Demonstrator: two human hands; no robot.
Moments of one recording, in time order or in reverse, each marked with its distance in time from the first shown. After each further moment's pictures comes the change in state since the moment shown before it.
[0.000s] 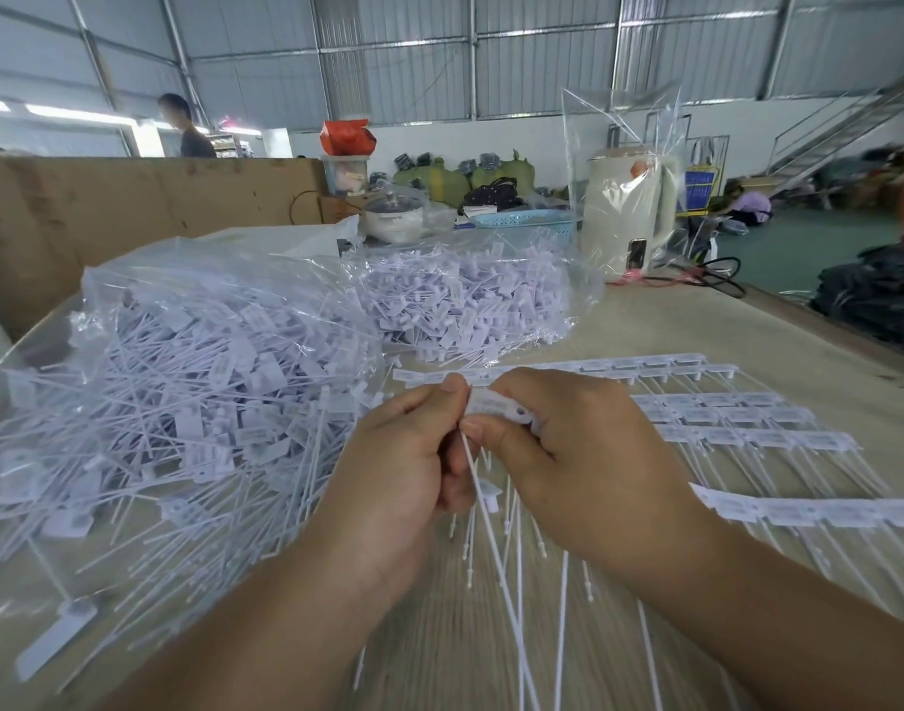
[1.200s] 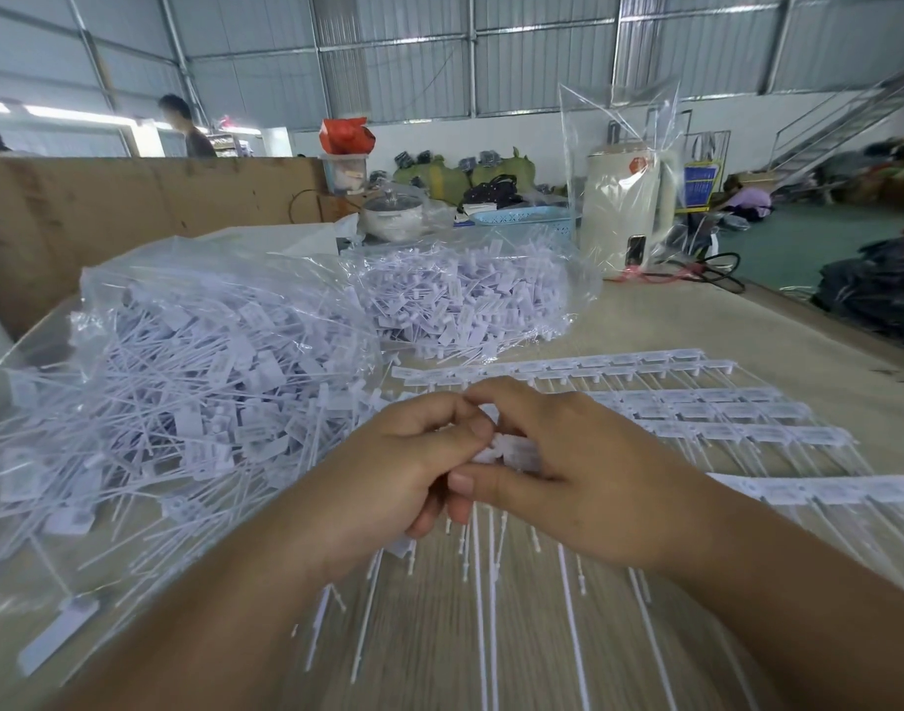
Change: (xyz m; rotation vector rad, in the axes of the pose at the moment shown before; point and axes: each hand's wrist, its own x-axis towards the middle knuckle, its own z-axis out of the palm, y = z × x) left_hand 0.001 0.014 -0.021 0.504 -0.327 0.005; right_hand 0.001 0.014 -0.010 0.112 -0.357 -0.105
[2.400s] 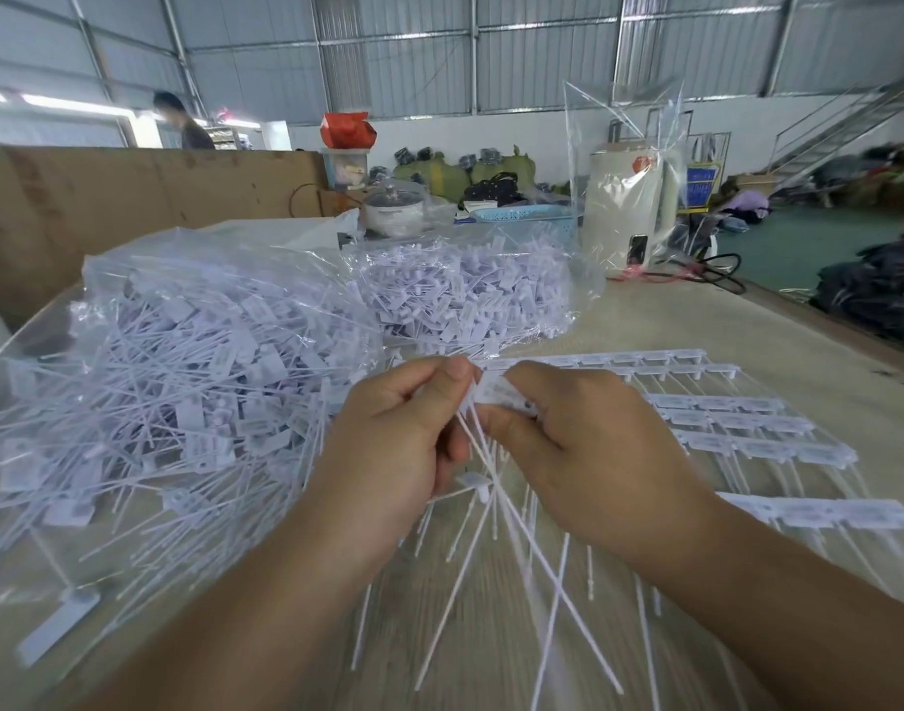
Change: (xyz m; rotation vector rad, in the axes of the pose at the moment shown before) left_hand 0.004 0.002 0.014 -0.263 0.348 0.130; right_hand 0.003 -0.007 0.005 -0.171 0.252 0.110
